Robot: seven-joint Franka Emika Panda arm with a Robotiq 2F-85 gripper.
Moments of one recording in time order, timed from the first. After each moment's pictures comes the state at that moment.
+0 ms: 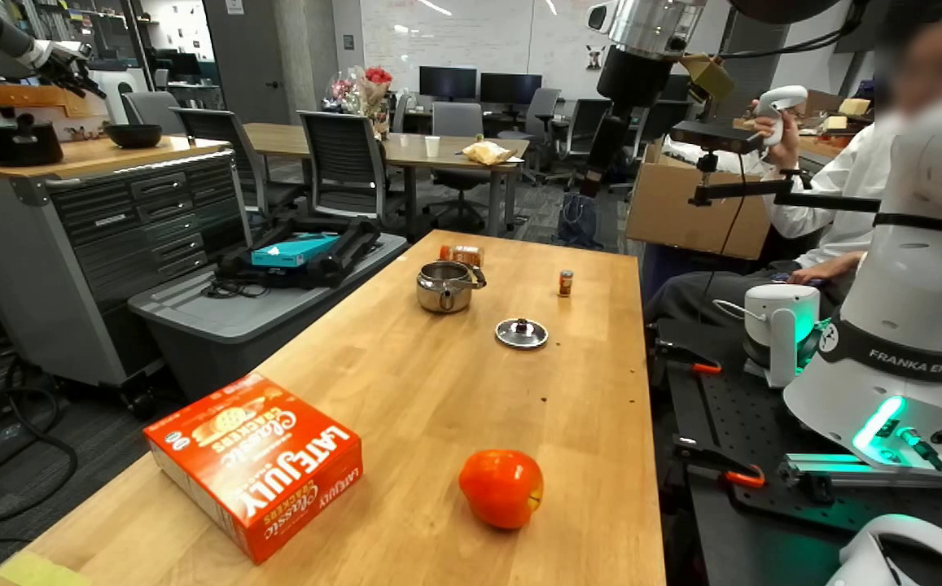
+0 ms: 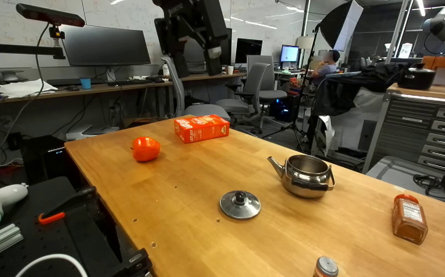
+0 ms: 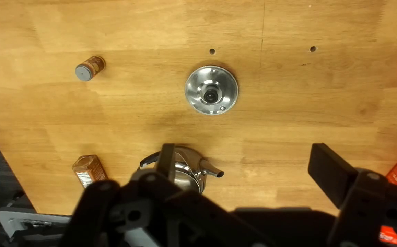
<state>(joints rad) -0.11 -0.68 0.03 -2.79 -0.18 2.34 0.06</state>
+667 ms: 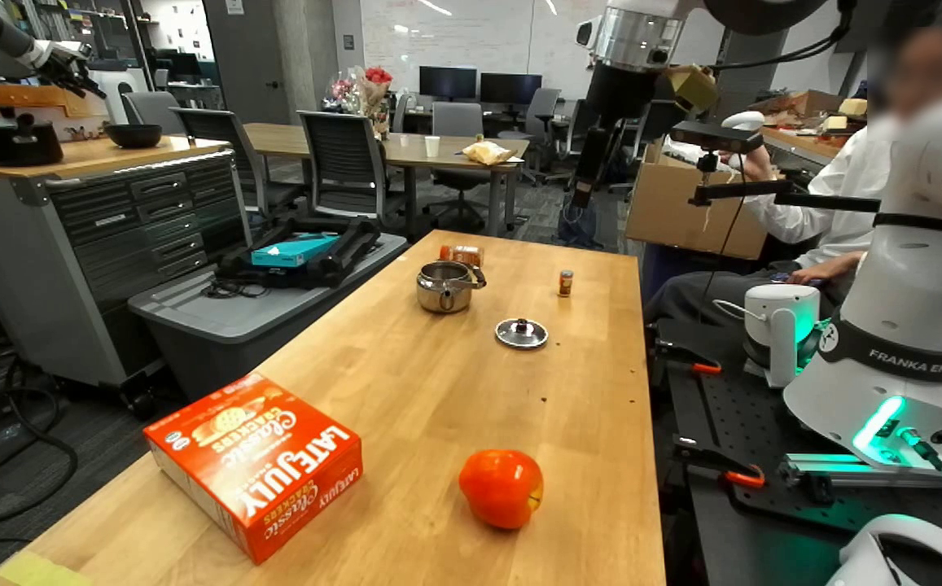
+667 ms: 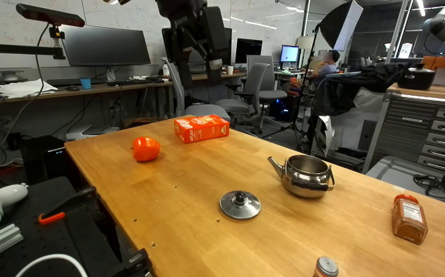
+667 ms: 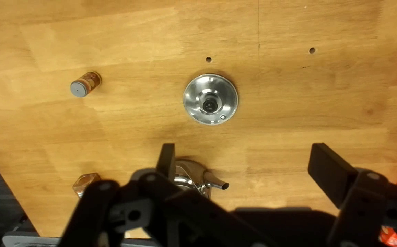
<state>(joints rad) -0.11 -0.59 0.03 -2.76 -0.18 2.34 0.13</state>
